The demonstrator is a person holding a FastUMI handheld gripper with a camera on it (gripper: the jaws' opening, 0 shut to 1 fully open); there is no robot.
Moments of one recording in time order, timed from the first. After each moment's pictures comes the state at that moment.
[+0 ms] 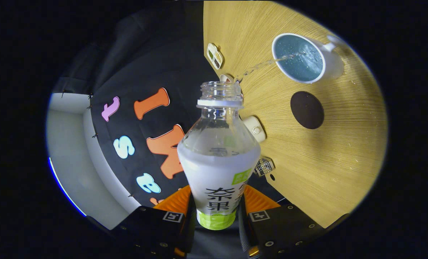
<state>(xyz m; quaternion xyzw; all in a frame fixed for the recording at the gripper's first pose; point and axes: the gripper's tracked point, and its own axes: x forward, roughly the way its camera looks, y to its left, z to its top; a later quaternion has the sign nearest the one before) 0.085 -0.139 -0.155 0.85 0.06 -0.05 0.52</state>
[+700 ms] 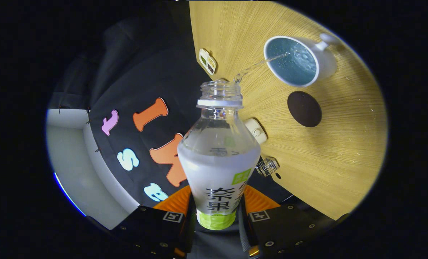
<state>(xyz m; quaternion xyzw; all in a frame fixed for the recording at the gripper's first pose) 0.080 -0.155 -0.157 0.87 0.05 -0.06 0.49</state>
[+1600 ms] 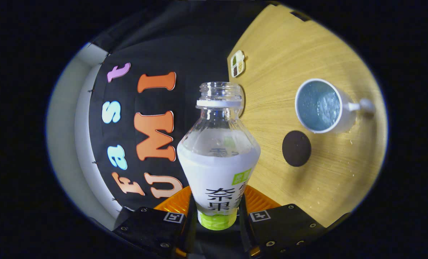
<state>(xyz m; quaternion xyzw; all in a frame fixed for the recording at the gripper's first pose) 0.081 -0.145 -0.198 0.67 0.12 -0.09 0.73</state>
